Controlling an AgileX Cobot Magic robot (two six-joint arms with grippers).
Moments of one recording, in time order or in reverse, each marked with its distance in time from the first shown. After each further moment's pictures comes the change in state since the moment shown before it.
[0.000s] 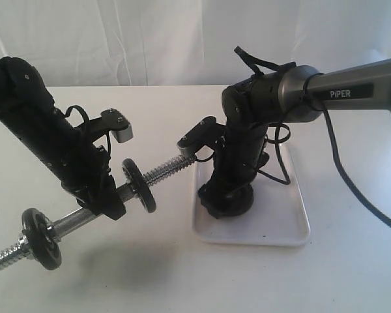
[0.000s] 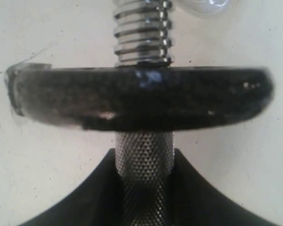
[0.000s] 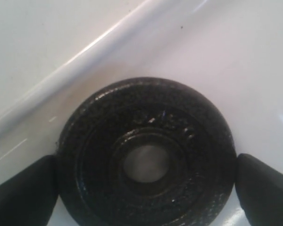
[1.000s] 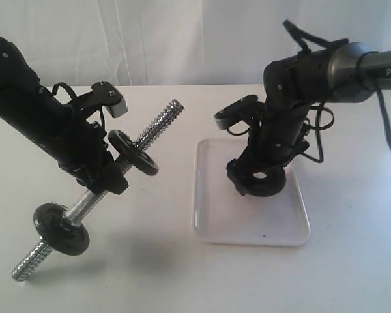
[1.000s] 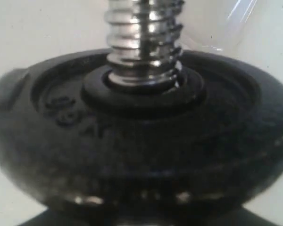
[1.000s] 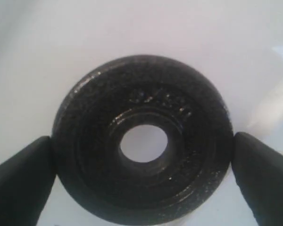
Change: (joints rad) left arm 0.000 -0.087 0.000 -0.029 -0.054 0.002; right arm -0.117 -0.142 0.044 0.016 -0.017 0.131
